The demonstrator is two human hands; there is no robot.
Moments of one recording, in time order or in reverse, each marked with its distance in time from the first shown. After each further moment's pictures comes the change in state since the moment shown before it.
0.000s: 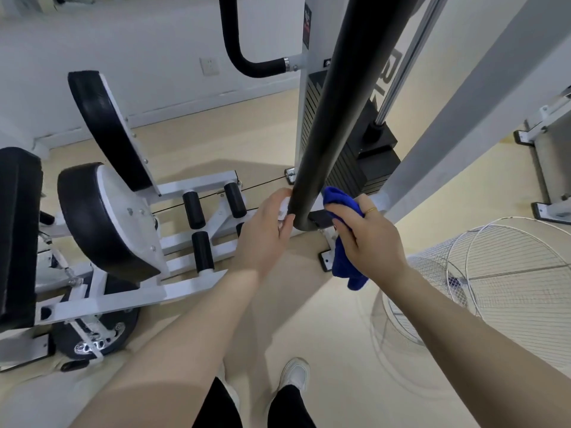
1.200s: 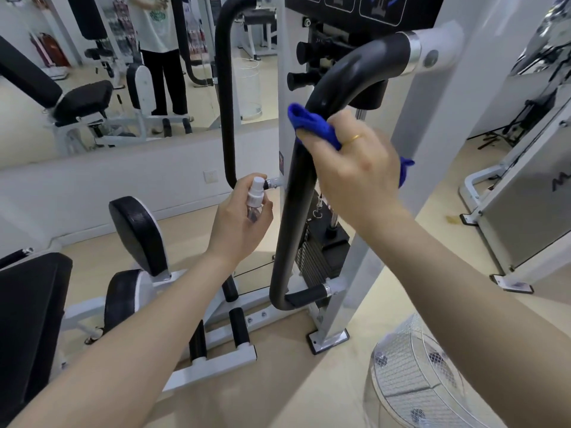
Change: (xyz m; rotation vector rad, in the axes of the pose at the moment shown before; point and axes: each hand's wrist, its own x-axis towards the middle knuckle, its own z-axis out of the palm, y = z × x) left_hand 0.047 0.167 -0.147 -0.101 0.309 0.409; right_hand 0.094 -0.128 -0.269 -0.171 0.483 -0.170
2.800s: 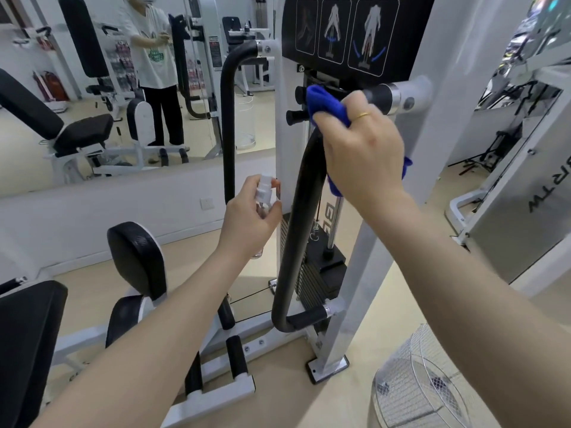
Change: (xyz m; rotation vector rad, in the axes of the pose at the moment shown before) left_hand 0.019 0.041 -0.024 -0.183 -0.028 -0.075; right_hand 0.039 0.001 -0.014 -0.390 0.401 -0.152
